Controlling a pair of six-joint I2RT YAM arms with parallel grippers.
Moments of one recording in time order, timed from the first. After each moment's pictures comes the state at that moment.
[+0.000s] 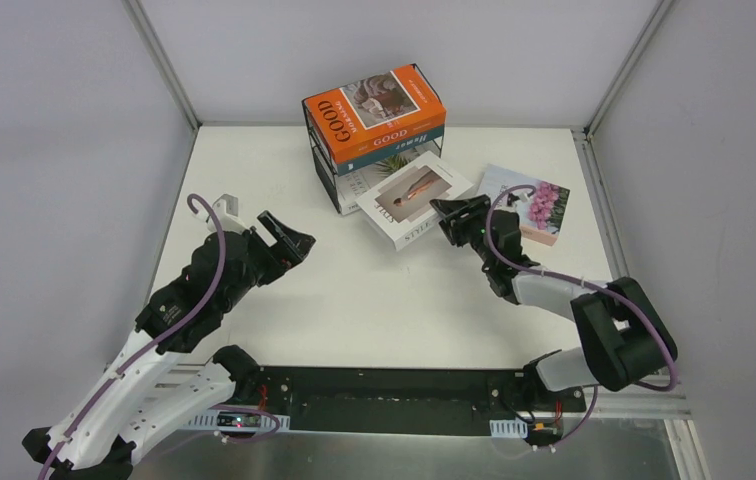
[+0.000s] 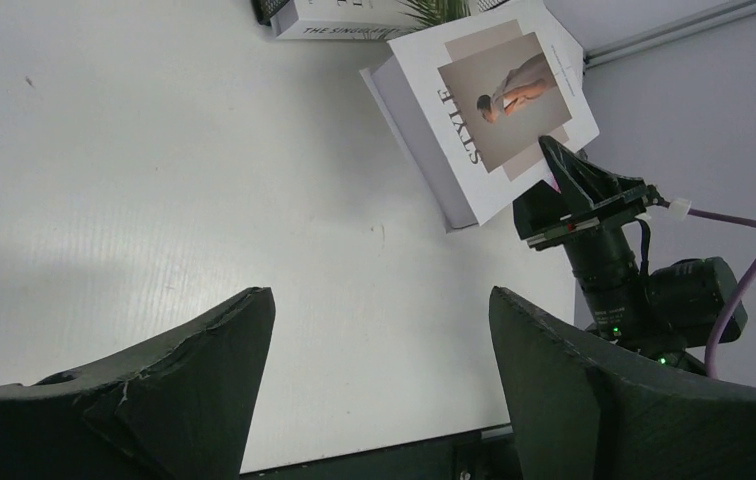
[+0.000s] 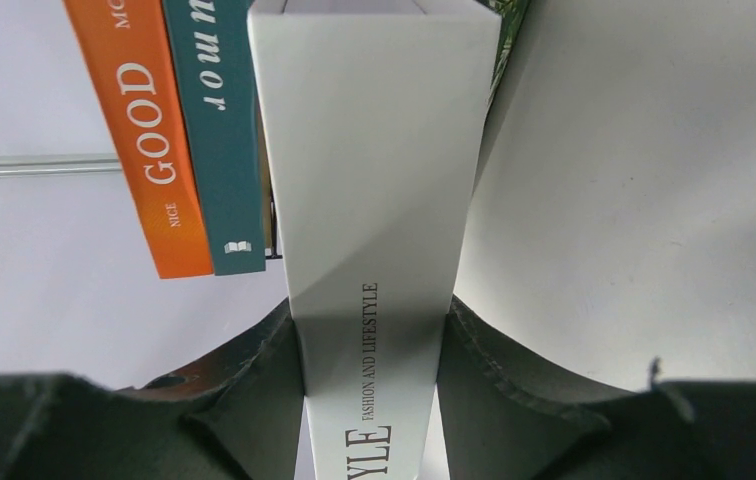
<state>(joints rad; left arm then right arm) -0.66 0.61 0.89 -0.71 -0.31 -0.98 0.45 1.39 0.52 0.64 0.02 1.41</state>
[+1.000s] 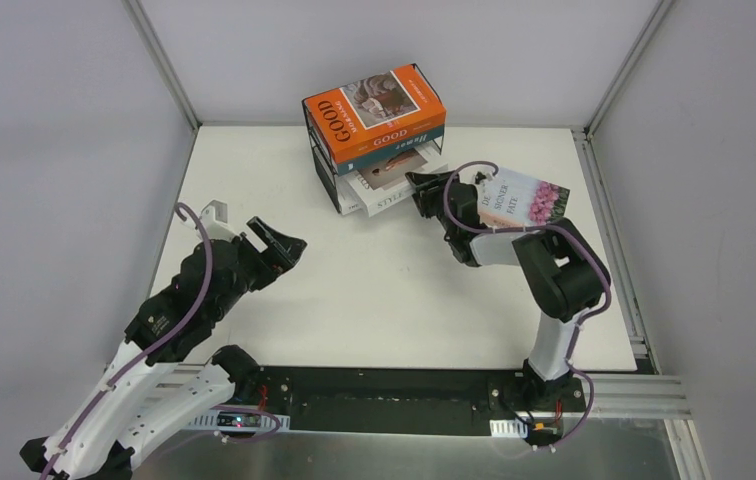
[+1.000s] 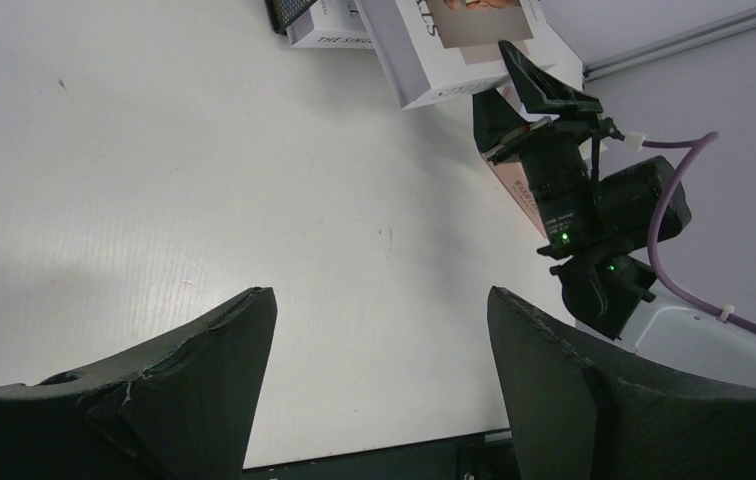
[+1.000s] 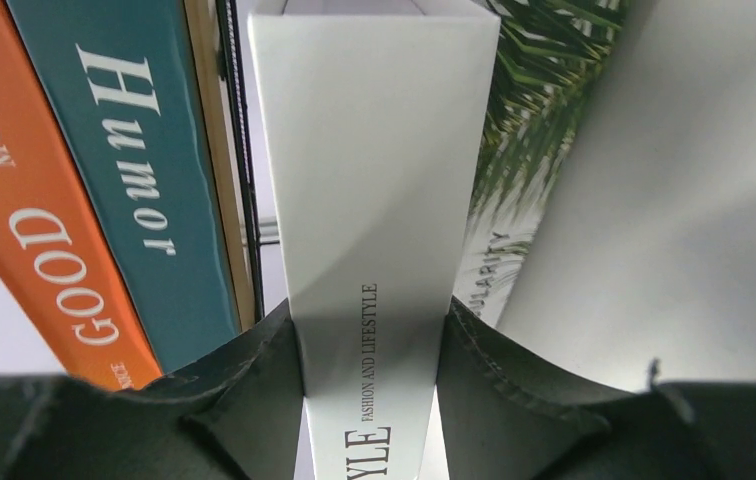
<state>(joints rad) -0.66 0.56 0.89 -0.76 -0.34 -0.98 0.52 1.84 0.85 0.76 0.17 1.48</state>
